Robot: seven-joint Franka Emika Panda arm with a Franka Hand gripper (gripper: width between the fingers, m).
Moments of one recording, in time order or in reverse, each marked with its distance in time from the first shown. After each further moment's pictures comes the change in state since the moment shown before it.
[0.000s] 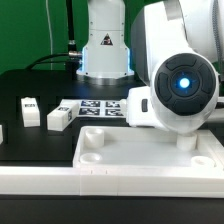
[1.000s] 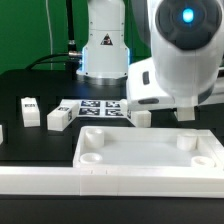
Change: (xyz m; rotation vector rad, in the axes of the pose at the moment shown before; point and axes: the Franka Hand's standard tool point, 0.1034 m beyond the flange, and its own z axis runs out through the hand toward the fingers) arm -0.018 -0.004 -0.045 0.007 0.236 -0.076
